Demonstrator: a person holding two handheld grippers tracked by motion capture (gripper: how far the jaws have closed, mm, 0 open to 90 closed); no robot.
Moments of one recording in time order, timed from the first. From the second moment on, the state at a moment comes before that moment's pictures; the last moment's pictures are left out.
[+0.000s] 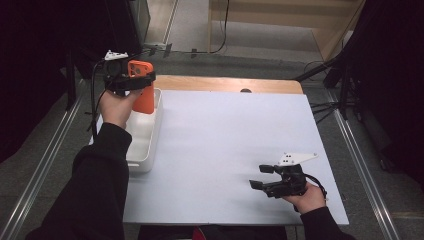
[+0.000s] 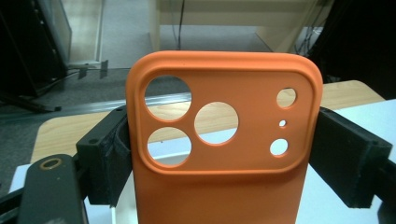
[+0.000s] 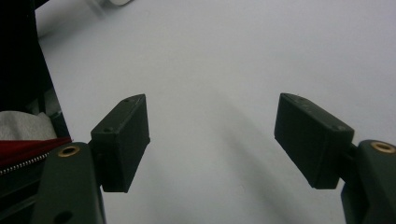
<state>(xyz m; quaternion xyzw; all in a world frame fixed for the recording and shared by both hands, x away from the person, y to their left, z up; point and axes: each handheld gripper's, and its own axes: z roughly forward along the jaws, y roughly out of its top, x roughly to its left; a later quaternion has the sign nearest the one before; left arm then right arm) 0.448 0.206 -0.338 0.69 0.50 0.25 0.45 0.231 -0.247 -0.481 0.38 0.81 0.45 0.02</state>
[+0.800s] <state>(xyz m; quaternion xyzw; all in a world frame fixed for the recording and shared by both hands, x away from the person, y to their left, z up) 0.480 0.201 -0.364 0.68 0.52 0.27 0.44 0.230 -0.248 -0.481 0.38 0.80 0.45 0.02</state>
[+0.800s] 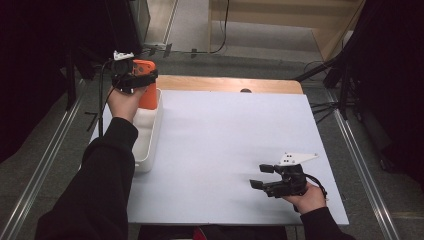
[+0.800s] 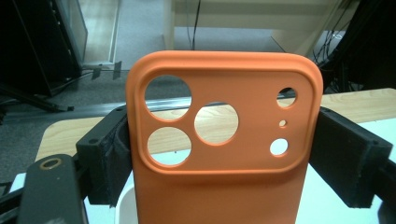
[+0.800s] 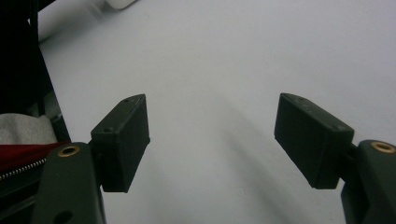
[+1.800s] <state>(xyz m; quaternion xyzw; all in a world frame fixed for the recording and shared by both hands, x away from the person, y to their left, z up) 0.501 0.198 -0.405 0.69 0.54 0.27 0.39 0.229 -0.249 -0.481 0.38 0.80 0.45 0.02</state>
